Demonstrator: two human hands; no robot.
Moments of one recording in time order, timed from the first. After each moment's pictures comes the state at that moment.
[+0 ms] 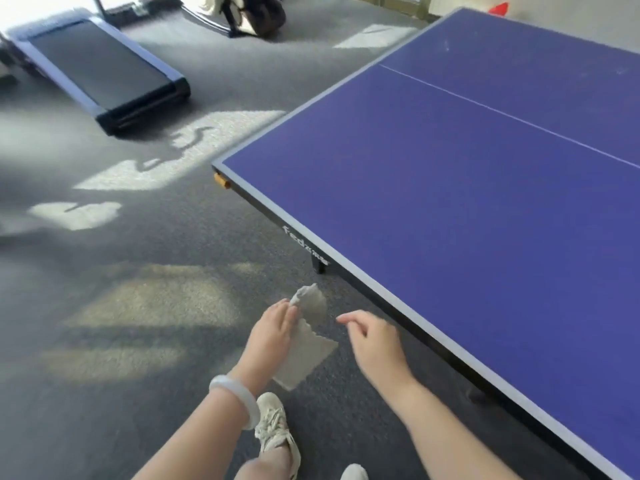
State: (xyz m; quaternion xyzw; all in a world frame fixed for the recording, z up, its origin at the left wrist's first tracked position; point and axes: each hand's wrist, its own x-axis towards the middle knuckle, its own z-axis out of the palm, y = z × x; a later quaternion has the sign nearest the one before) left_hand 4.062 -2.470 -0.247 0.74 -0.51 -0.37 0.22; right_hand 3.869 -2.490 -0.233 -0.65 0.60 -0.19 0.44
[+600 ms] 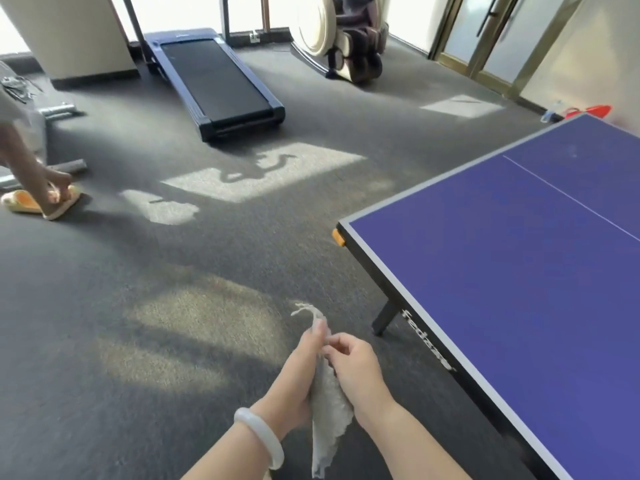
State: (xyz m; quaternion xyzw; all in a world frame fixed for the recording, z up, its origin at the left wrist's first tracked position) left_hand 4.271 -2.496 -0.184 0.56 -0.03 -0.66 0.51; right_hand 4.177 -2.540 -0.170 -0.53 0.55 -0.18 0.63
